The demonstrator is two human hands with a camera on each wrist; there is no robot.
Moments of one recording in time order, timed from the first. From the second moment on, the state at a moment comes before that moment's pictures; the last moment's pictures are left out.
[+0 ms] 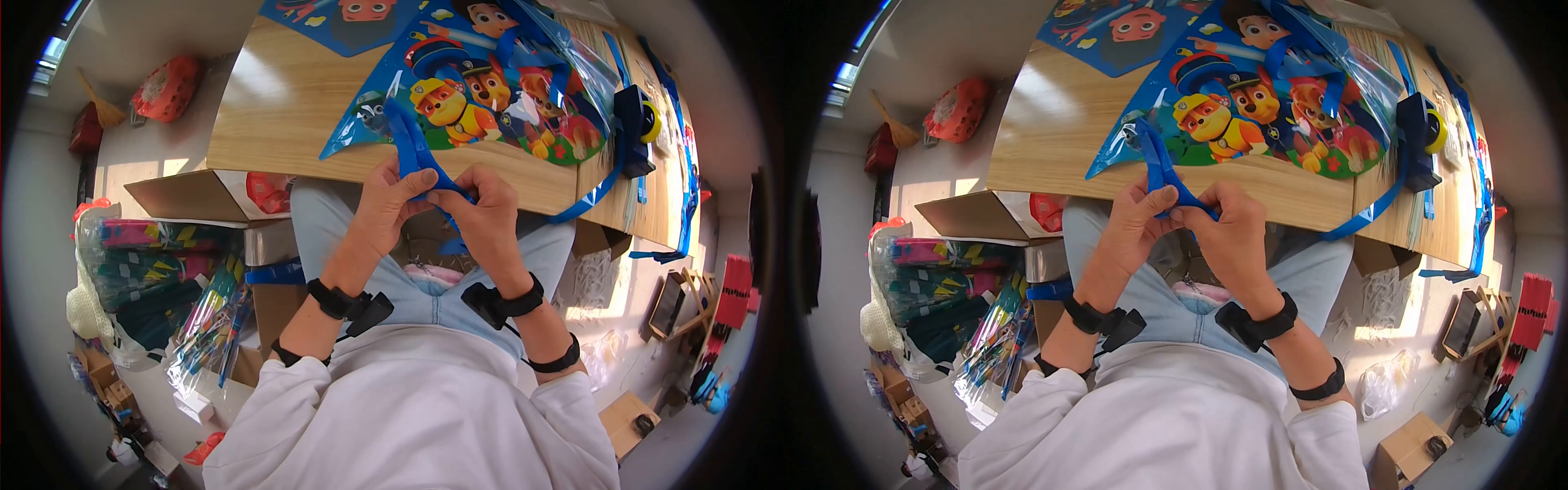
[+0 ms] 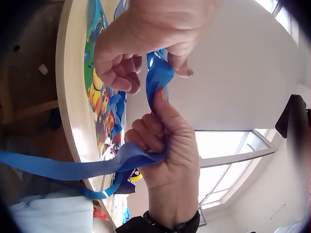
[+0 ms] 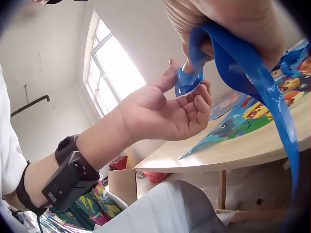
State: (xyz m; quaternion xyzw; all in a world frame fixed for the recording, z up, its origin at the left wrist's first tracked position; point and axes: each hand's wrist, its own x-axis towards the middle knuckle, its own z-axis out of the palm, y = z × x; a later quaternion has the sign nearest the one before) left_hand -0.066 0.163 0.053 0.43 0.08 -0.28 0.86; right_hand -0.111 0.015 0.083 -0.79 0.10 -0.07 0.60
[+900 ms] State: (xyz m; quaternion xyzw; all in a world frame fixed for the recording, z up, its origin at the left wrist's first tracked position) left_hand -0.060 0.165 0.049 0.43 0.09 -0.22 0.87; right_hand -0.103 0.016 0.075 -0.80 0.07 -0.04 0.59
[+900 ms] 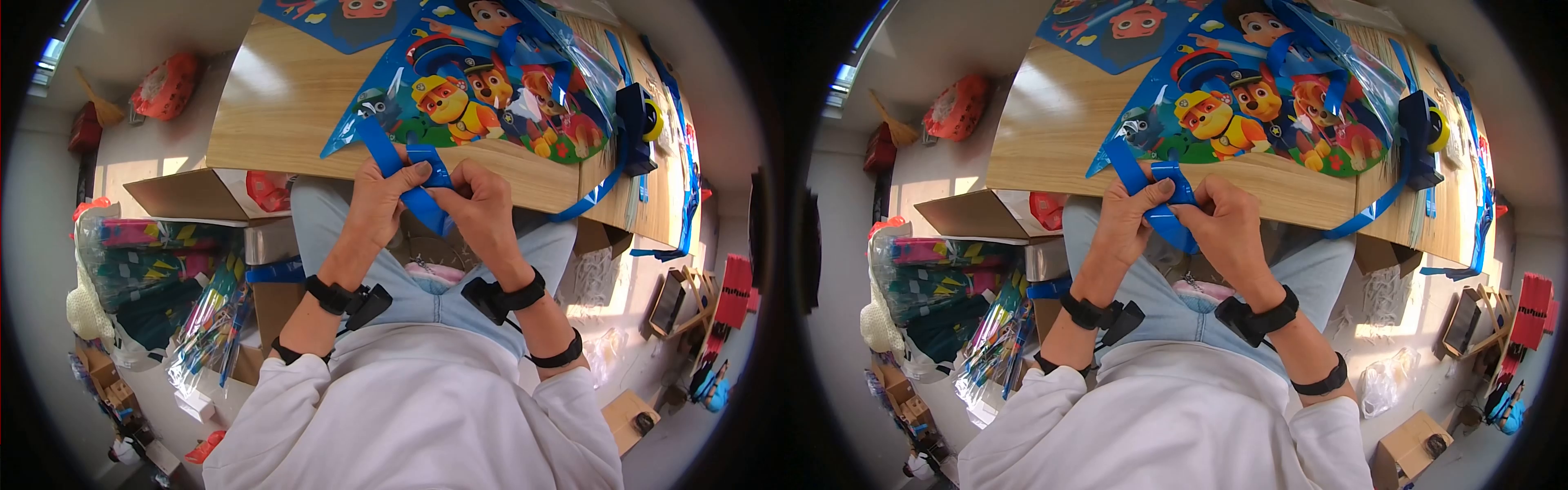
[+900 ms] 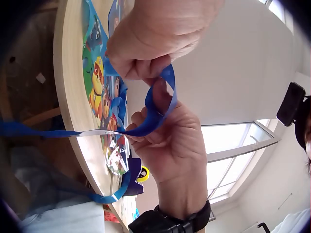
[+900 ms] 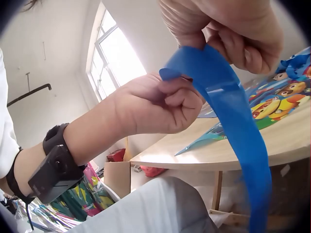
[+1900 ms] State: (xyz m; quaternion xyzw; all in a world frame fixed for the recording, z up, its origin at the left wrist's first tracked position) left_hand -0.054 0.158 0.051 0.46 0.15 -0.09 0.87; right_hand -0.096 0.021 0.050 -0.52 0.12 0.05 0.84
